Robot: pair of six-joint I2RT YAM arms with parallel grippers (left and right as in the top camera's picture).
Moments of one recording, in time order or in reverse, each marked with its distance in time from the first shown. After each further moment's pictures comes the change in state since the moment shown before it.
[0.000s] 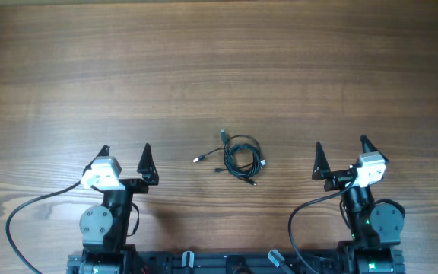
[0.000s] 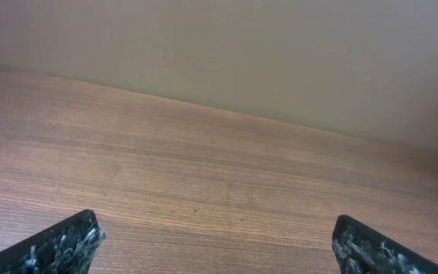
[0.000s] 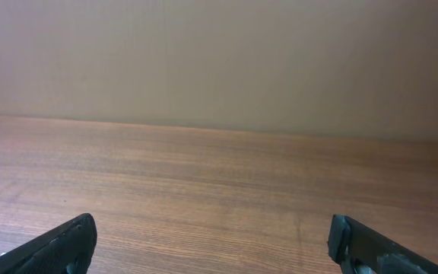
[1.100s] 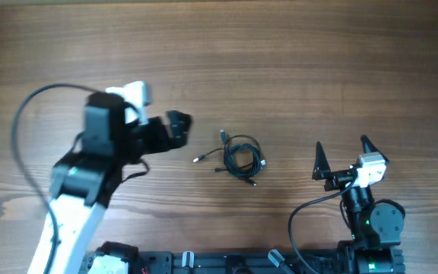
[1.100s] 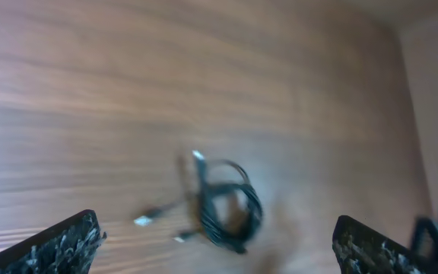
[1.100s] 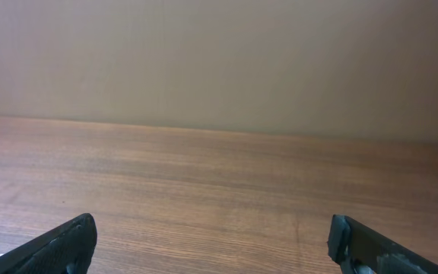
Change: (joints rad) left arm -0.183 1.048 0.957 -0.633 0.352 -0.250; right arm 0.000 -0.005 0.000 -0.001 0.003 -0.003
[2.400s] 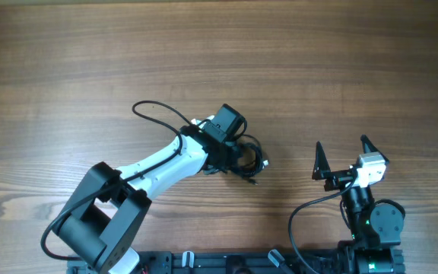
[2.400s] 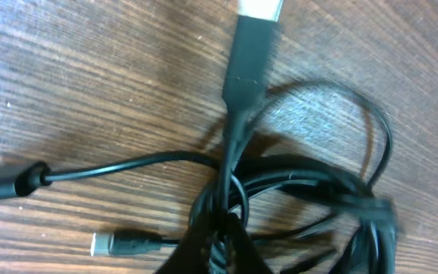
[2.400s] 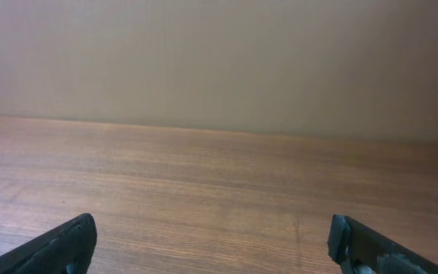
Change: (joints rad) left arm -0.453 0.684 0.010 0.208 -0.243 -0.653; right arm 0.000 0.000 0.000 0.000 0.000 0.000
